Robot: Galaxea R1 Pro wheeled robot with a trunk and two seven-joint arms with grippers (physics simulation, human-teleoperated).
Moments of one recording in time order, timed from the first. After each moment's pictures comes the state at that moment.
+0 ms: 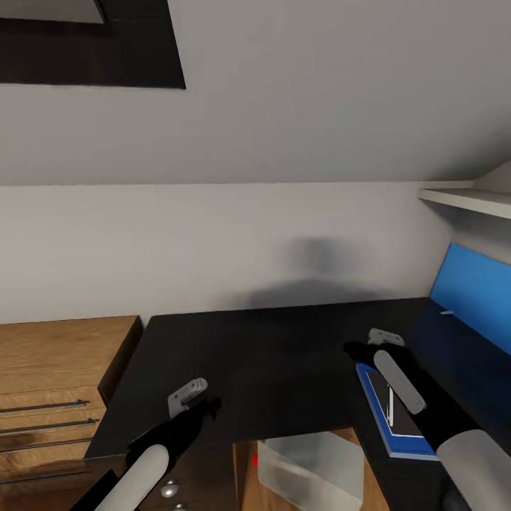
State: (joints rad) left arm -0.27 0.21 -0.63 -1.61 1.25 0.26 0.91; right arm -0.66 -0.28 0.32 -1.08 -0.86 0.61 -0.54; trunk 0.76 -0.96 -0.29
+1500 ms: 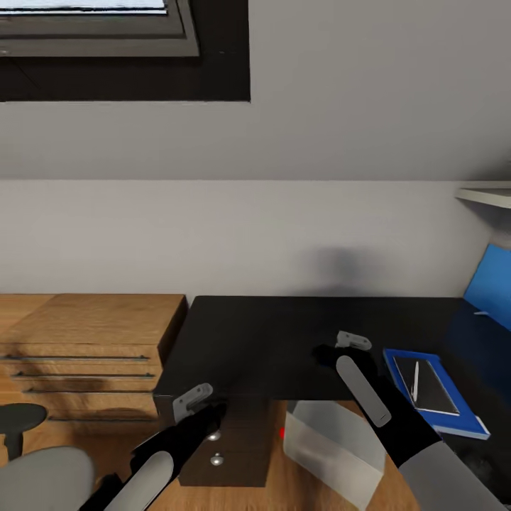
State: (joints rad) left arm -0.27 0.21 -0.67 -1.60 1.25 0.25 0.91; right arm -0.61 -0.12 0.38 -1.22 -0.88 0.64 -0.77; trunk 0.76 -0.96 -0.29
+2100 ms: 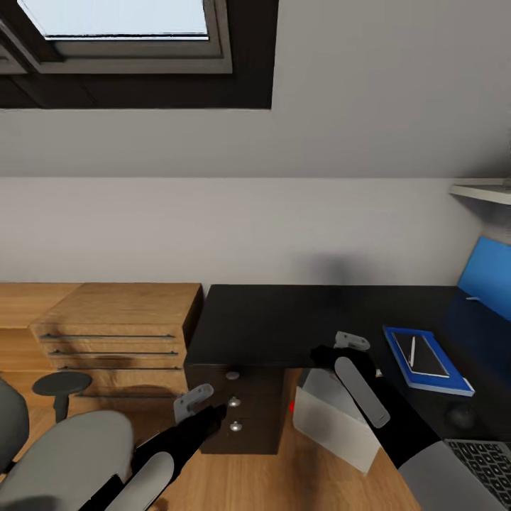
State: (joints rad) left arm -0.27 0.21 -0.67 -1.60 1.25 0.26 0.91; right arm -0.61 -0.12 0.40 -1.22 -0.88 0.64 -0.77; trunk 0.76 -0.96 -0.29
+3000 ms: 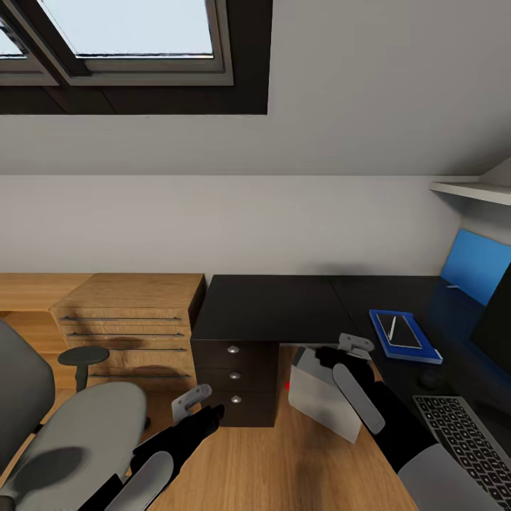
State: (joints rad) left arm -0.27 0.21 -0.67 -1.59 1.24 0.25 0.91; right arm -0.60 -0.12 0.41 -1.17 -0.79 0.53 -0.77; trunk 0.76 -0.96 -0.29
